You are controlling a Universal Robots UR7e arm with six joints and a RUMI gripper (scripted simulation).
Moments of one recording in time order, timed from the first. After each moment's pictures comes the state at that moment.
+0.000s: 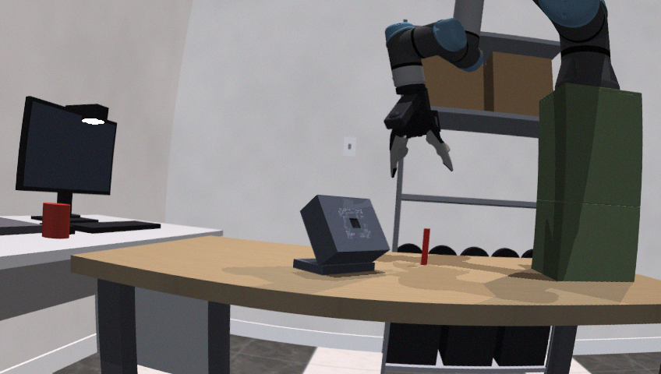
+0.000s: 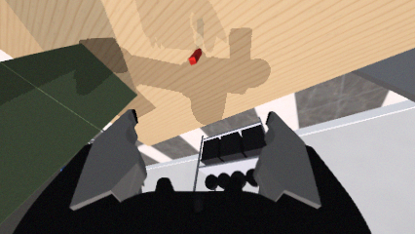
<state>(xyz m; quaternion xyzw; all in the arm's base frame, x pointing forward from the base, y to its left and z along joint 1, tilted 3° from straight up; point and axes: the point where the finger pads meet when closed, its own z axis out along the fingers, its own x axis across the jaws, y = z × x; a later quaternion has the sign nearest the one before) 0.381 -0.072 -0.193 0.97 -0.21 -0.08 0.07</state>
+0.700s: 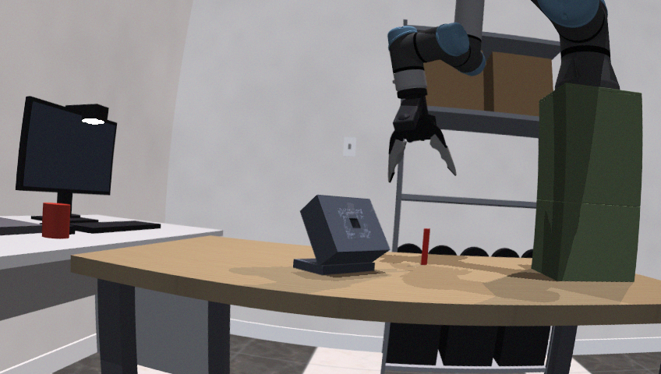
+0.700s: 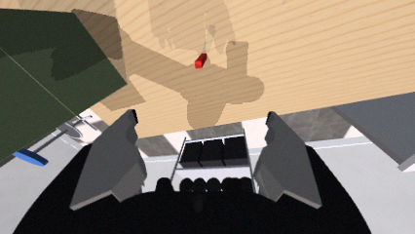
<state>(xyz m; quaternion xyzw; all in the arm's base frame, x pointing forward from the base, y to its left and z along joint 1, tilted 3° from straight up) 0.378 -0.065 -0.203 0.99 -0.10 -0.08 0.05</state>
